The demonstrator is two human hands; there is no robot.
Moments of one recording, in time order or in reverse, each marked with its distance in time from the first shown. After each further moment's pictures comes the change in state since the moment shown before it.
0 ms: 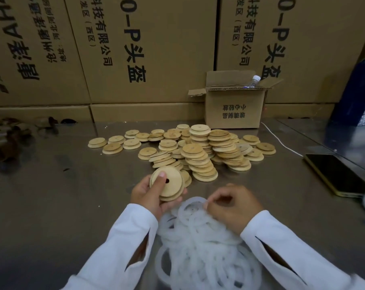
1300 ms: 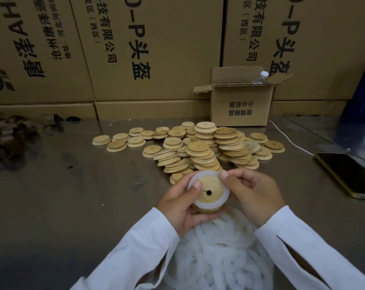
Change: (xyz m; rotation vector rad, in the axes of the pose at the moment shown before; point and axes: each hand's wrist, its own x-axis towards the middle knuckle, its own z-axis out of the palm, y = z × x) left_hand -0.019 -0.004 0.017 0.042 -0.476 -0.148; right_hand 0.001 -0.027 -0.006 0.629 0.223 0.110
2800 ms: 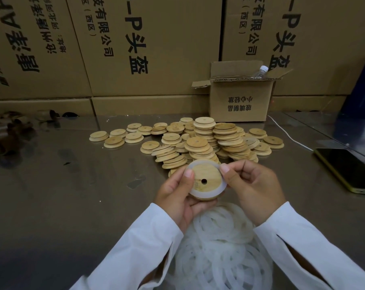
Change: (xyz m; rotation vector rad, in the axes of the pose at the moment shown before) left_hand 0.003 -0.003 0.006 -0.132 0.126 0.103; right_hand -0.004 -0.006 0.002 -0.037 -0.023 -0.152
